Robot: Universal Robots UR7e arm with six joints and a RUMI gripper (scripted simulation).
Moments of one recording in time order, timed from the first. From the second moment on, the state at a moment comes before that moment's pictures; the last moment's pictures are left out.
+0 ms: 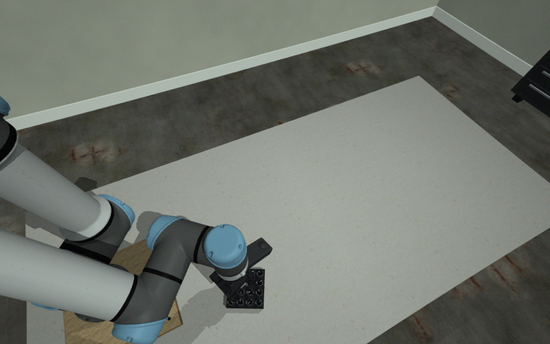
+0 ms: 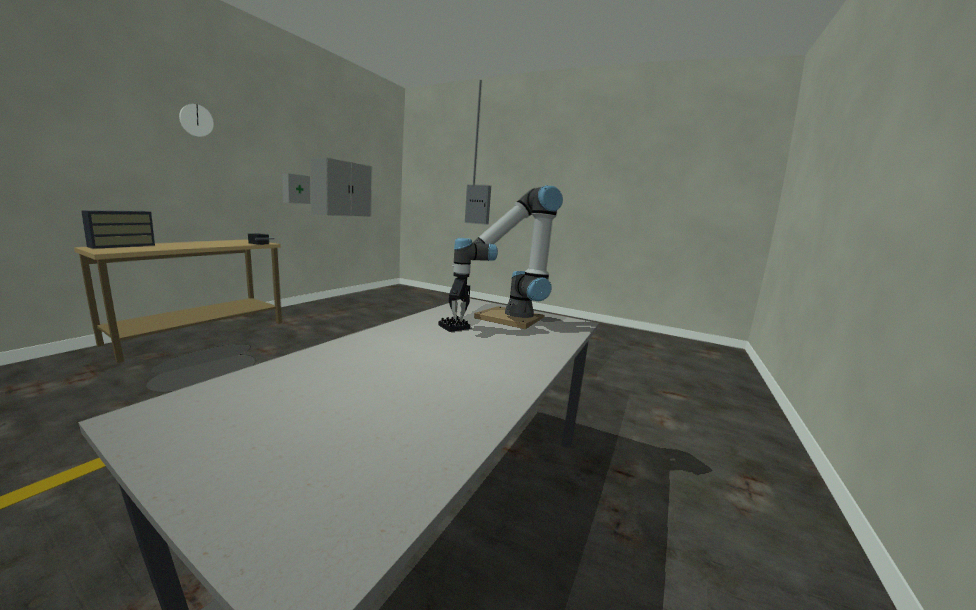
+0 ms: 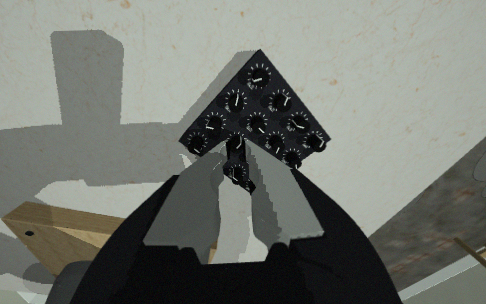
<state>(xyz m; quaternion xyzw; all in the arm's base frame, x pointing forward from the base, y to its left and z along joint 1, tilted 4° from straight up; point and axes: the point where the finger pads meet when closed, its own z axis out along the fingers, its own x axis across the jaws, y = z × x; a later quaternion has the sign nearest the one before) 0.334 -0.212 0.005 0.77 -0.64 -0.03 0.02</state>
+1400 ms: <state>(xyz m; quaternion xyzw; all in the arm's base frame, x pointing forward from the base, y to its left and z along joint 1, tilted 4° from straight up) 0.334 -0.211 0.005 0.77 -0.64 -0.03 0.02</state>
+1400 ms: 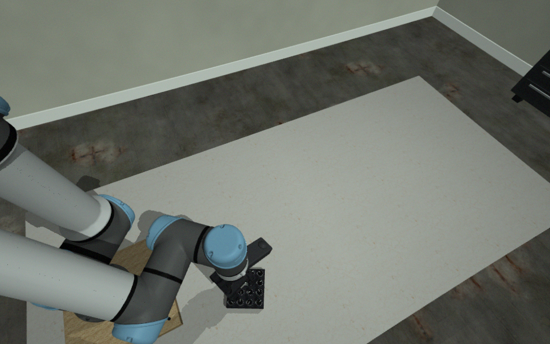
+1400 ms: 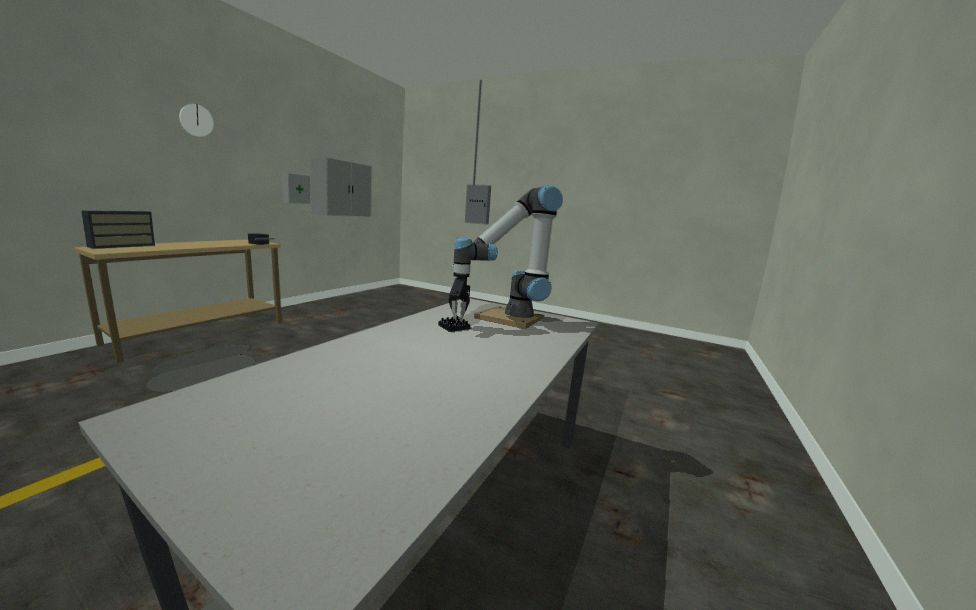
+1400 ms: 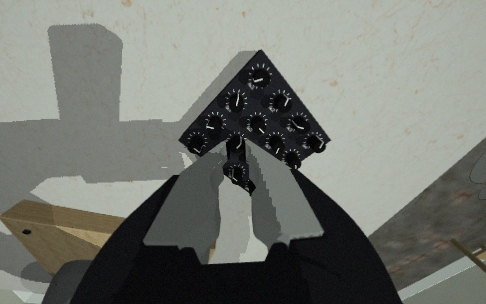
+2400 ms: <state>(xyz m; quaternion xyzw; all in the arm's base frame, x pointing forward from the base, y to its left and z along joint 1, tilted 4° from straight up) 0.334 -0.210 0.005 0.84 -0.54 -0.03 0.02</state>
